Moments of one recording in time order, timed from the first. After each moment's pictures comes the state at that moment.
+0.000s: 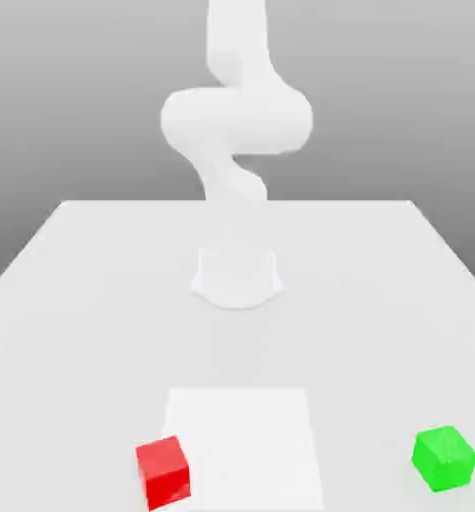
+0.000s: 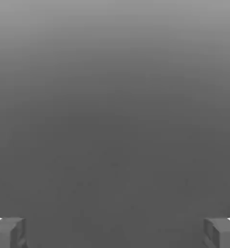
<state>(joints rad) 0.03 -0.71 -0.04 -2.32 0.02 2.33 0.73</state>
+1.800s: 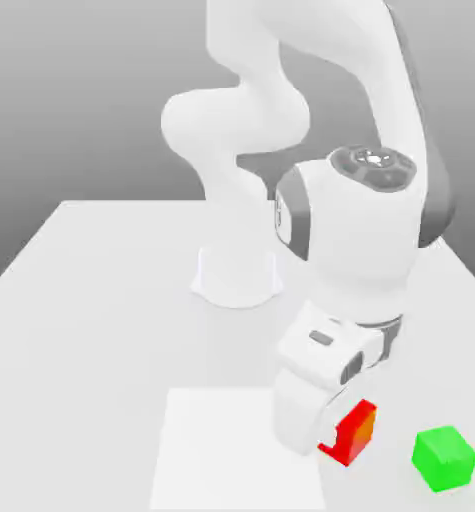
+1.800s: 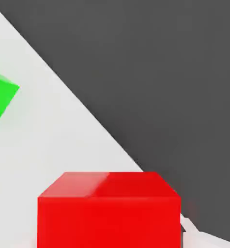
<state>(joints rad) 0.37 0.19 0.01 -2.40 0.01 2.58 0.16</state>
